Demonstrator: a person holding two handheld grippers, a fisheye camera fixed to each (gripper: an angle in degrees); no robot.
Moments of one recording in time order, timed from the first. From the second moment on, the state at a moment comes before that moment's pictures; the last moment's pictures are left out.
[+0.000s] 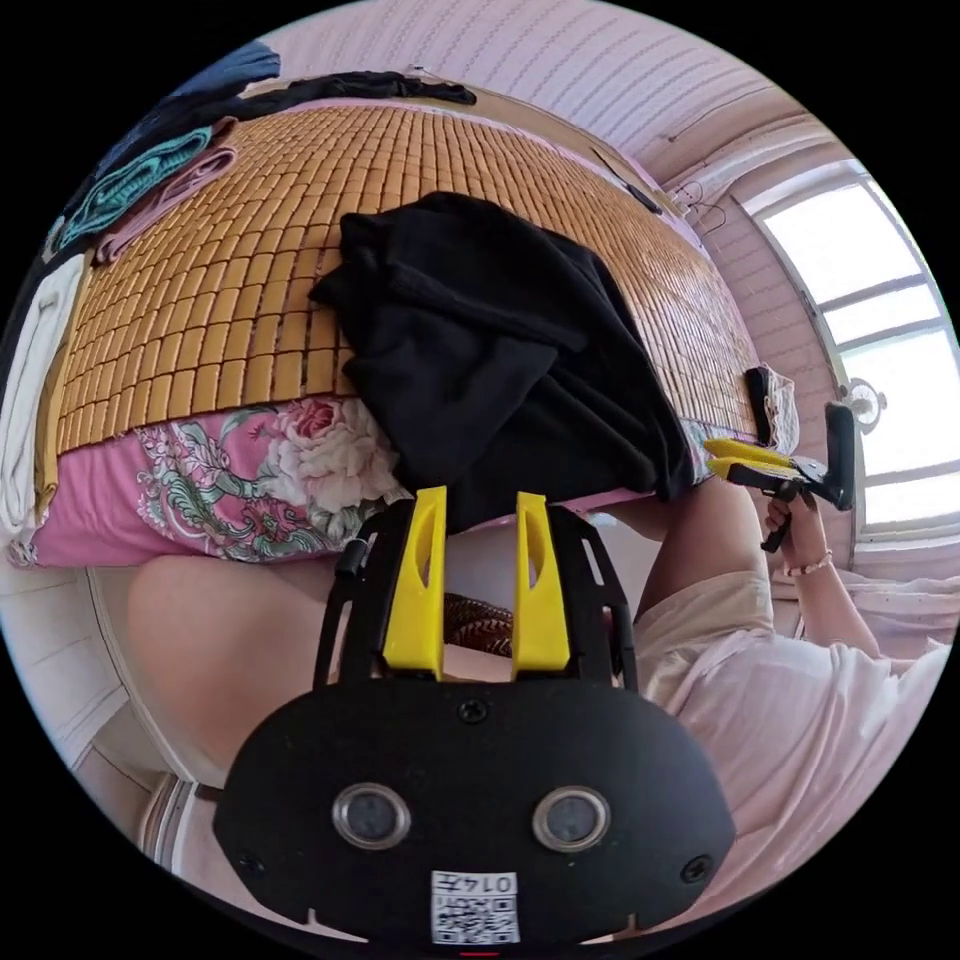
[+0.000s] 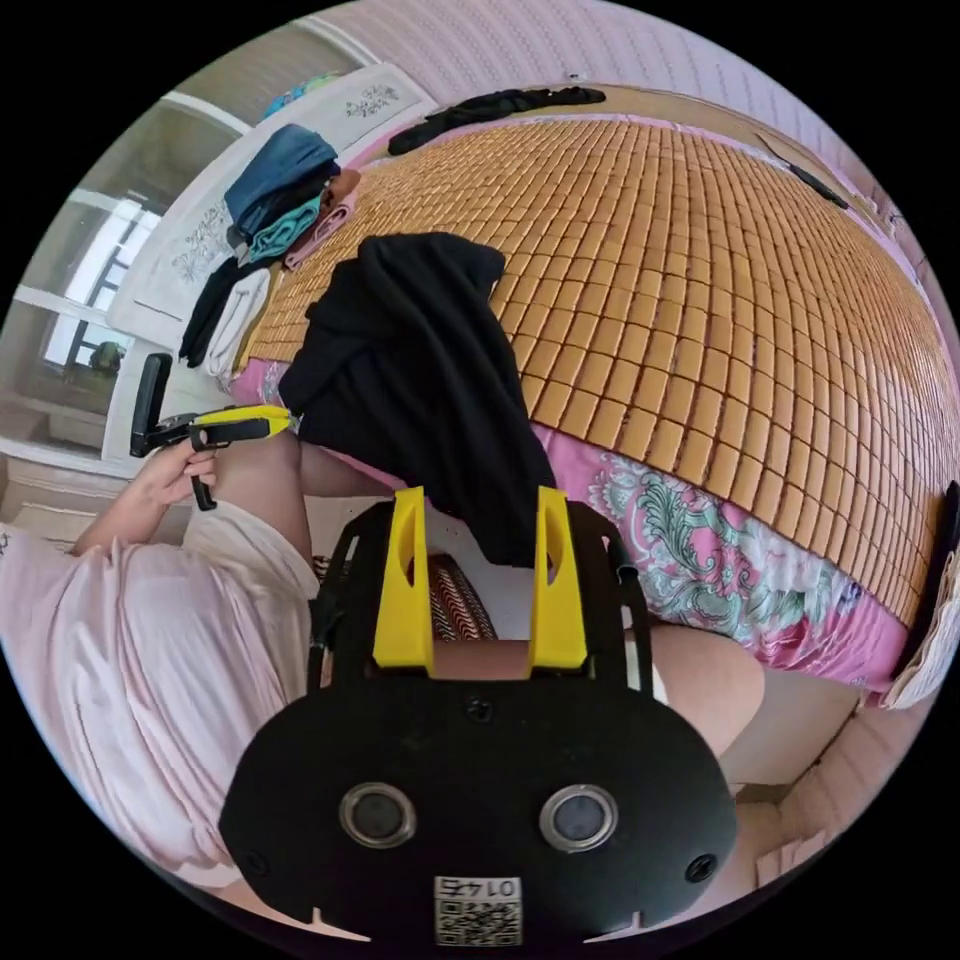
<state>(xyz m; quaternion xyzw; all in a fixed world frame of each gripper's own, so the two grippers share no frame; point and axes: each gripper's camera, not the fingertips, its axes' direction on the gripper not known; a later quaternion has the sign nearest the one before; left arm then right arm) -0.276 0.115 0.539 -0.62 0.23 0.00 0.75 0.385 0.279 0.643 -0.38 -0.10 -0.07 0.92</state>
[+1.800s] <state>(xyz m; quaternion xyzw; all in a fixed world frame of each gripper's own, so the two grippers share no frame) -0.346 -0.039 0.388 -0.41 0.29 0.00 0.86 0.330 0.198 0.505 -0.29 -0.20 -0.02 0.93</state>
